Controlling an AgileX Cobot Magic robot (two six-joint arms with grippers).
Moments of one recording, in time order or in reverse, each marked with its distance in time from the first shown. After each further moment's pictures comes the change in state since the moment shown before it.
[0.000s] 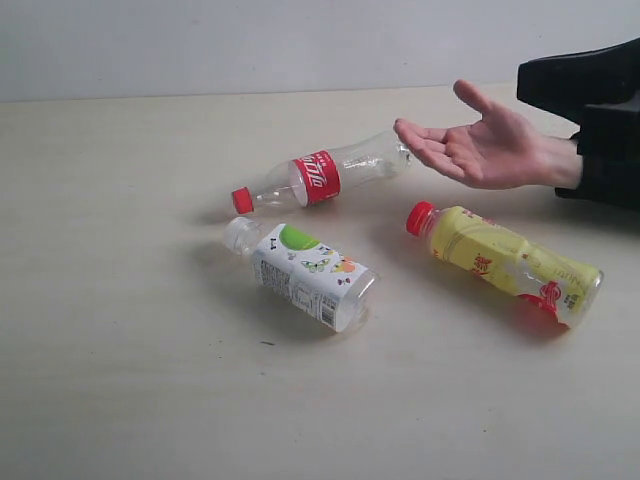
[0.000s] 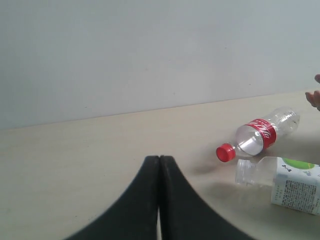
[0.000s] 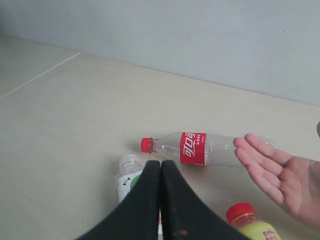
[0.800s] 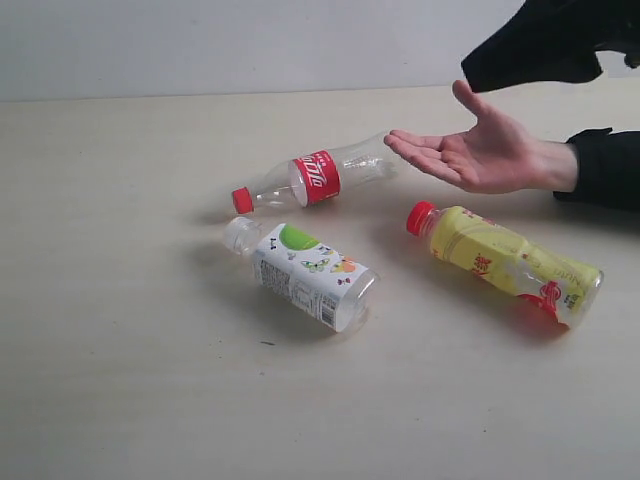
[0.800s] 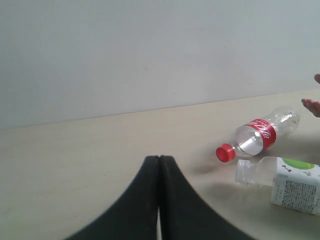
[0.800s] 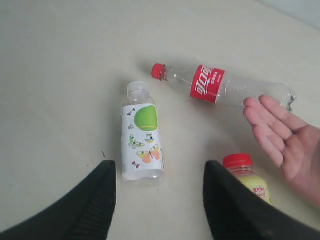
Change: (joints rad) left arm 0.000 0.000 0.000 0.000 0.000 0.000; right arm 0.000 0.370 -0.524 -0.622 0.456 0.460
